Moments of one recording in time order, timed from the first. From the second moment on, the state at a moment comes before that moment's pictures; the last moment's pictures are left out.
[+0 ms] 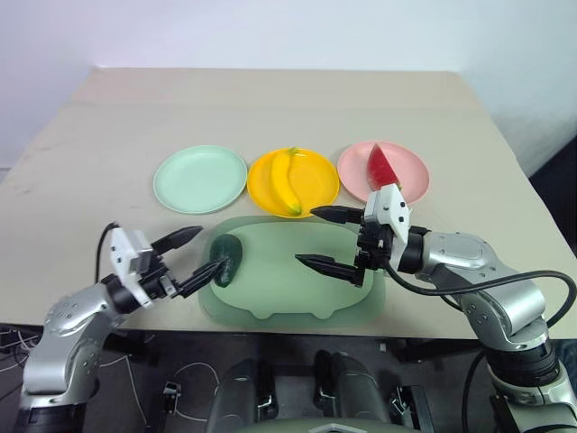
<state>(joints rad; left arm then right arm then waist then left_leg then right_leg) 0.06 0.58 0.21 -0.28 -0.61 0.25 -0.92 -0.34 -0.57 0.08 -0.54 0.55 0.67 0.80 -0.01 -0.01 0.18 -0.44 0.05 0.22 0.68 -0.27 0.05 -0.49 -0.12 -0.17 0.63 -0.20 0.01</state>
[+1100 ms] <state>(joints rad) -0.09 0.61 0.02 -0.28 -0.49 0.57 -0.78 -0.22 -0.60 0.05 -0.57 0.56 0.58 0.81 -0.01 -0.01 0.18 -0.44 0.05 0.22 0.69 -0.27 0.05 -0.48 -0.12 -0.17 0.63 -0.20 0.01</state>
